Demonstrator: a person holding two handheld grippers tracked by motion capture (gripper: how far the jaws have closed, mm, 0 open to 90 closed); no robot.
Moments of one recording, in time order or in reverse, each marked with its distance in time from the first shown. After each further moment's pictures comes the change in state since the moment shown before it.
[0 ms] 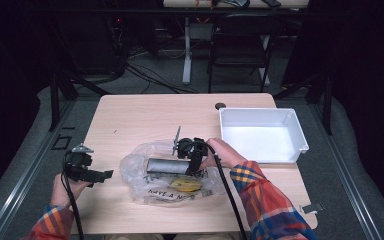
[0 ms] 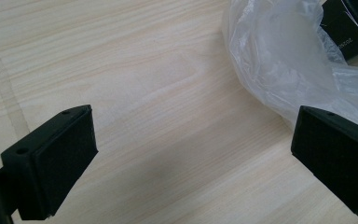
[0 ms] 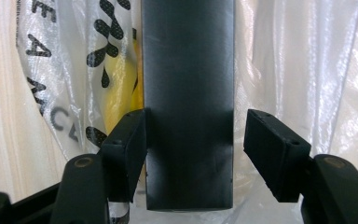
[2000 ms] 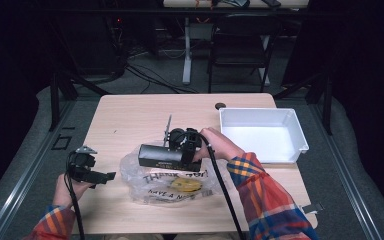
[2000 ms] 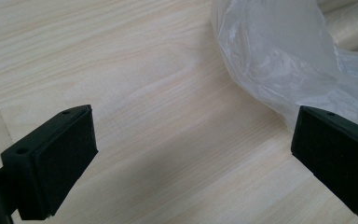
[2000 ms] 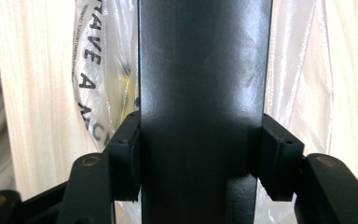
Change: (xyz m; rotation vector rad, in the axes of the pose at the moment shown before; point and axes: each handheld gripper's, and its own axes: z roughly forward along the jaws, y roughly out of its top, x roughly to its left) left arm -0.004 0.001 0.006 0.031 -0.025 0.015; right arm 0.004 0.029 -0.046 -0.018 0.011 -0.026
